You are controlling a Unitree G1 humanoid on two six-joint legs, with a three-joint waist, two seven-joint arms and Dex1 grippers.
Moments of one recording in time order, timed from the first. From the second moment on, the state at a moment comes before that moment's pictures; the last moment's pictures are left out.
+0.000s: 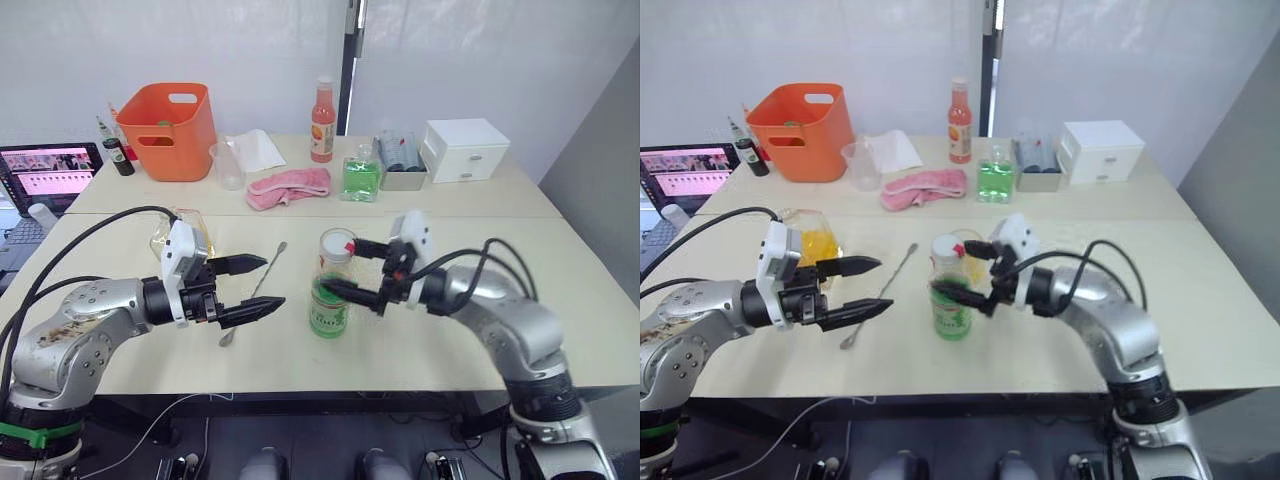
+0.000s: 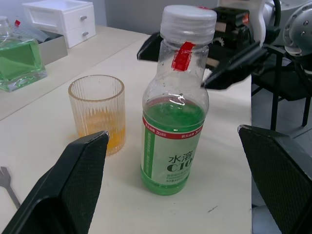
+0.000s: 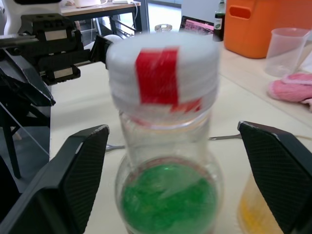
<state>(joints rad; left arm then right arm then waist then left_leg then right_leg) -0.34 0.80 0.17 -0.37 -0.77 0.68 -0.99 -0.56 -0.52 0.05 -0.32 0.61 0.69 0.82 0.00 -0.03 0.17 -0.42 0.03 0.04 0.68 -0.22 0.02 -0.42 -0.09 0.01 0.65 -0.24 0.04</state>
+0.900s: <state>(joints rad) -0.78 0.58 -0.15 0.00 -0.57 0.65 -1.17 -0.52 -0.70 -0.09 -0.41 0.81 0.81 0.86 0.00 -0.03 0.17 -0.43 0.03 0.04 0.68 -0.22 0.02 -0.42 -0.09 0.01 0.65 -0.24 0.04</state>
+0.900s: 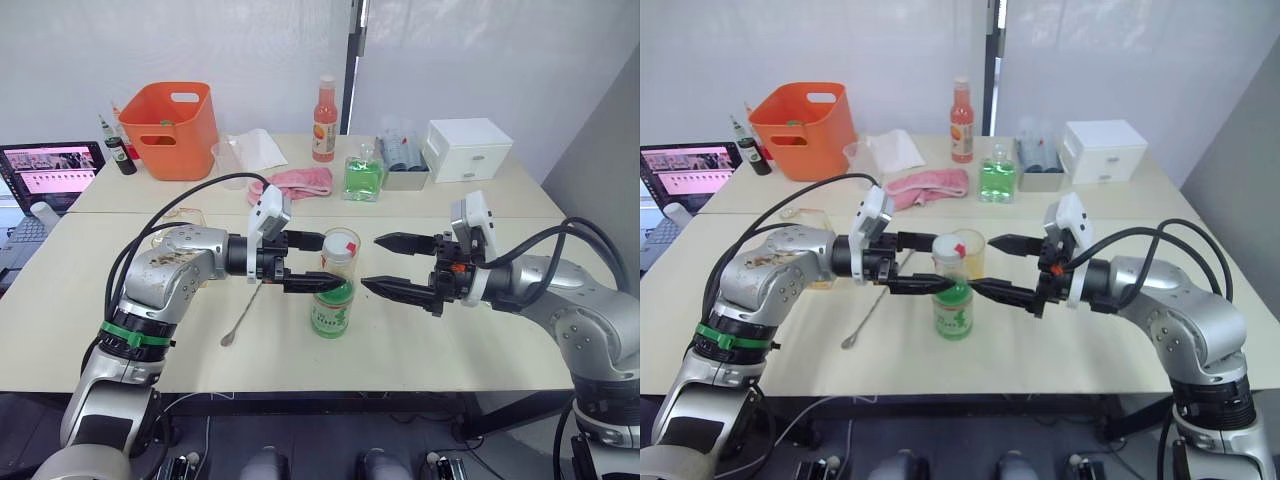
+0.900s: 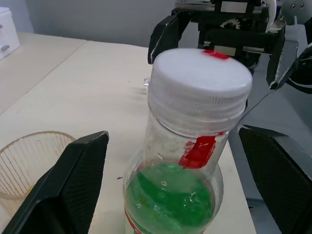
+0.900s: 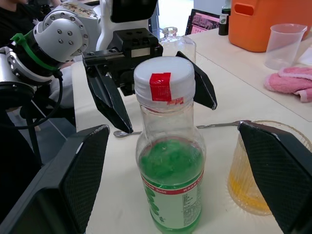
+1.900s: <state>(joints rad) -0.80 0.53 -0.16 0.03 -0.51 0.61 -1.21 -0.52 -0.69 -0.09 -0.45 0.83 0.84 0.80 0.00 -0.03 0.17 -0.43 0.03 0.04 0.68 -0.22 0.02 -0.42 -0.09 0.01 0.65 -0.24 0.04</state>
